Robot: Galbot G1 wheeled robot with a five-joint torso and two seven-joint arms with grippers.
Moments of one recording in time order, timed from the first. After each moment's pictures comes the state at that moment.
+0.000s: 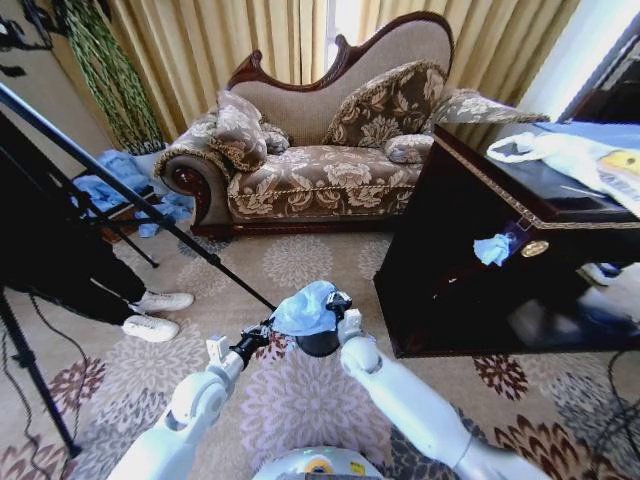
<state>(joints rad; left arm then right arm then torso) 1.42 -1.09 -0.42 -2.04 -0.66 0.35 -0.02 -0.71 1.17 -0.31 1.54 0.53 -0.01 0.50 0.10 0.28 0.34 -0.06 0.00</state>
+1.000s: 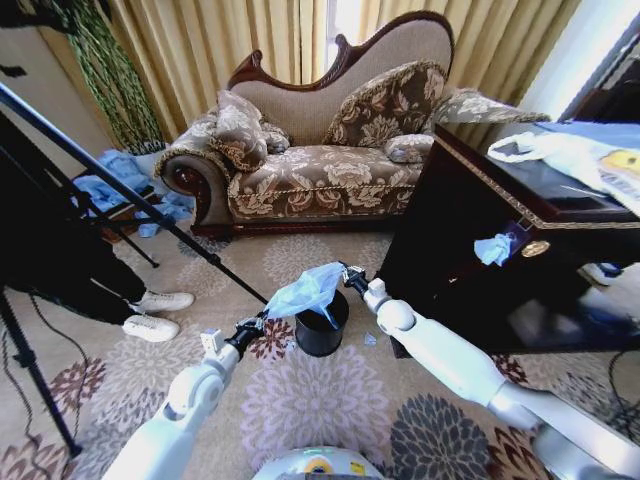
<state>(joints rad) 1.33 -1.09 -0.40 -1.97 -0.64 0.32 0.00 -0.46 0.97 -0.41 1.35 0.55 0.11 0.06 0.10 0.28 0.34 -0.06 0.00</state>
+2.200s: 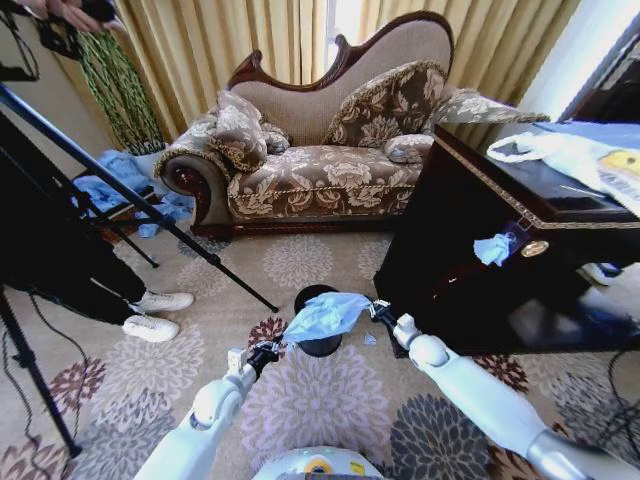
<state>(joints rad) 1.35 -1.16 -0.32 -1.81 -0.47 0.29 0.06 -0.74 0.91 -0.25 1.29 0.46 0.24 -0.06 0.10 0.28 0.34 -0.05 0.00</state>
